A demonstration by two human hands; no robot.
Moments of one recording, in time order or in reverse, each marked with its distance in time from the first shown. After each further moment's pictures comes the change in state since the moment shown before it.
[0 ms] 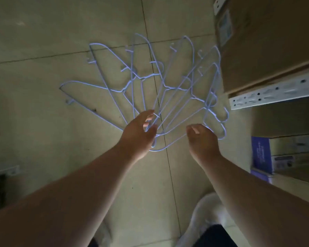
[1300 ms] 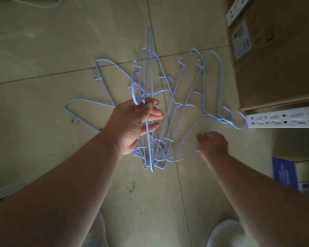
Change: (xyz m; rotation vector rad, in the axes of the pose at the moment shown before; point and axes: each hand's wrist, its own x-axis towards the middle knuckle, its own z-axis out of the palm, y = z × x) left_hand 0.075 0.042 -0.067 -0.704 -0.053 -0.170; right_hand 0.091 -0.011 0.028 -0.098 0.004 0.324
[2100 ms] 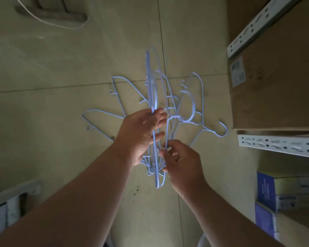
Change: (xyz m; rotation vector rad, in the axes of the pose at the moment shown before) left_hand -0.042 0.066 0.010 -0.089 0.083 0.010; right_hand -0.168 -0.096 -0.029 0.269 -0.148 -0.574
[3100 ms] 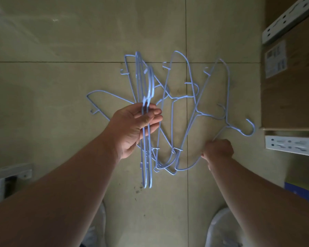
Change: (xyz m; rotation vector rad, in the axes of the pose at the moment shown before) left_hand 0.038 -0.069 -0.077 -0.126 0.028 -0.014; right_hand 0.121 0.161 0.011 -0.279 0.232 0.689
